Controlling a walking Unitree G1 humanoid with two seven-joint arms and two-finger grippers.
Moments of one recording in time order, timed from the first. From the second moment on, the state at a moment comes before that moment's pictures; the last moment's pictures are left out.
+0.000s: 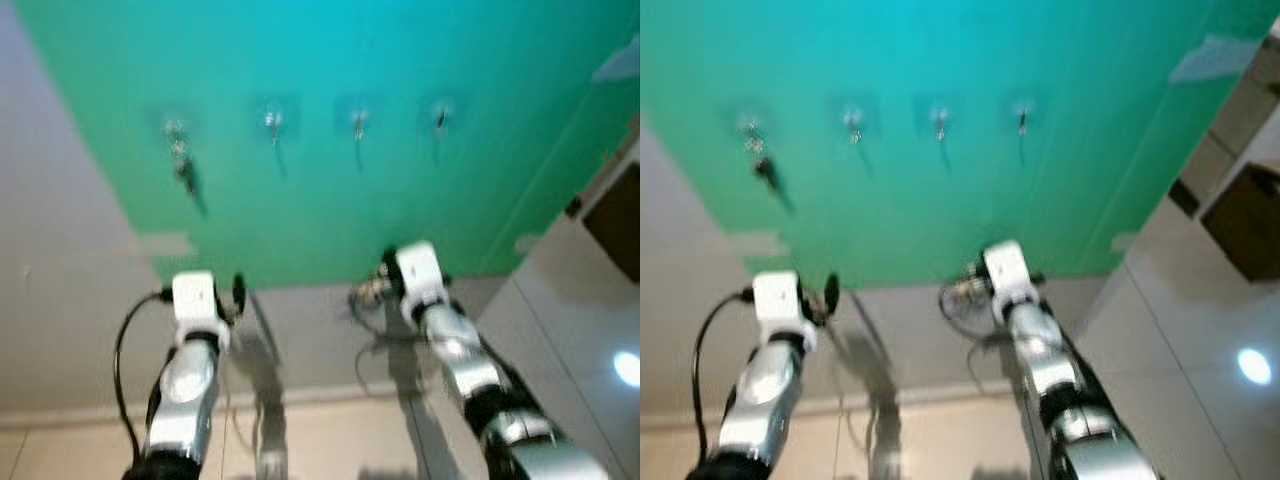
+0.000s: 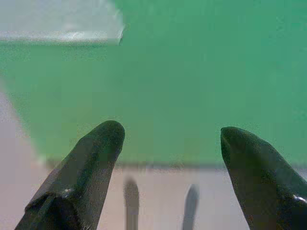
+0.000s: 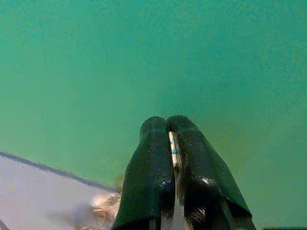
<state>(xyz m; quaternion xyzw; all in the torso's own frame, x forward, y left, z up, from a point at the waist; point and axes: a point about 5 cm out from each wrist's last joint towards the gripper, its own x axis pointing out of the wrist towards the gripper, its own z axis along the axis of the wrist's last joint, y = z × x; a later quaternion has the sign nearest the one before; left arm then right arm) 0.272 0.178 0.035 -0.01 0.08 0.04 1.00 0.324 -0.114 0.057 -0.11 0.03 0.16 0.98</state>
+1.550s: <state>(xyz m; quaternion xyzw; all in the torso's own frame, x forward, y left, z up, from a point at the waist) 0.268 0.179 0.025 -0.02 0.10 0.05 0.99 0.364 -0.073 0.162 -0.06 -0.09 0.23 0.97</state>
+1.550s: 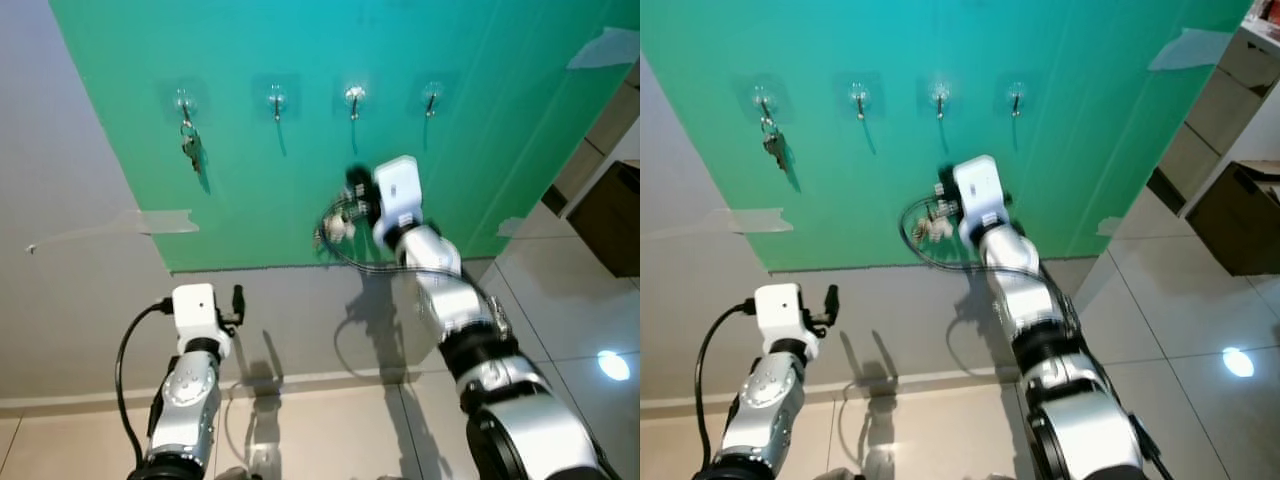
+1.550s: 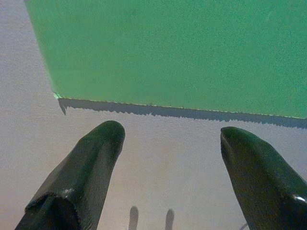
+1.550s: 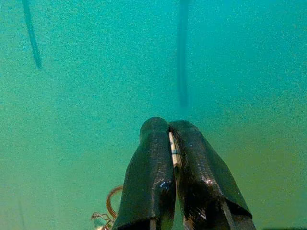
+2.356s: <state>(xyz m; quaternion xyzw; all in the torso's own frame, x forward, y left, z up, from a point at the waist) 0.268 0.178 0.025 -0.02 0.10 0.05 0.99 0.347 -0.069 0.202 -0.02 -0.14 0.28 0.95</state>
